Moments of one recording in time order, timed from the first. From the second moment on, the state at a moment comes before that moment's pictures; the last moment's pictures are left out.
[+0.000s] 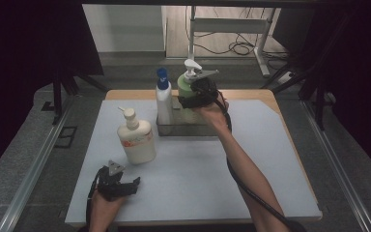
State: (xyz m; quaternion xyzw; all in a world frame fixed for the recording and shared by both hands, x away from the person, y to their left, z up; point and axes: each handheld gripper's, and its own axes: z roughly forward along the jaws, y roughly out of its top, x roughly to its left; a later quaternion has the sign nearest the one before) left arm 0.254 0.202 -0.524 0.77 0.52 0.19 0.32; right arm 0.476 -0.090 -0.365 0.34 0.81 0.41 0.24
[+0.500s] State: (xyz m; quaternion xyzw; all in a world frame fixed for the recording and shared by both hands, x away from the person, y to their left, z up) left arm 0.254 0.202 -0.524 0.77 0.52 0.19 0.31; right arm 0.478 -0.086 -0.380 0.34 0.82 0.41 0.22
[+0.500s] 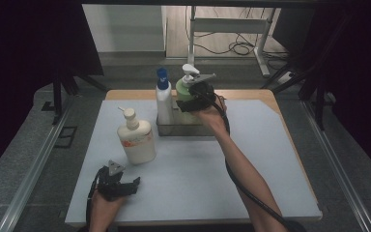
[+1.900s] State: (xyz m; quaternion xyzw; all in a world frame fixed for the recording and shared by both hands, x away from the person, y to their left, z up) left arm 0.254 0.202 -0.524 0.77 0.52 0.19 0.31; right arm 0.484 -0.086 -0.415 0.36 0.83 0.38 0.18
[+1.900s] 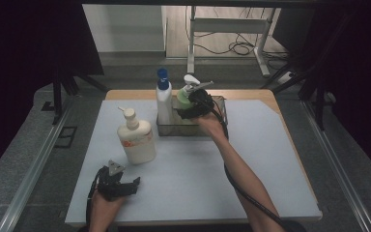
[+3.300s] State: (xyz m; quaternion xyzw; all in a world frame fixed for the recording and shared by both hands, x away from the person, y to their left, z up) left arm 0.254 0.202 -0.525 0.77 0.52 0.19 0.31; right arm 0.471 -0.109 -0.419 0.34 0.82 0.43 0.17
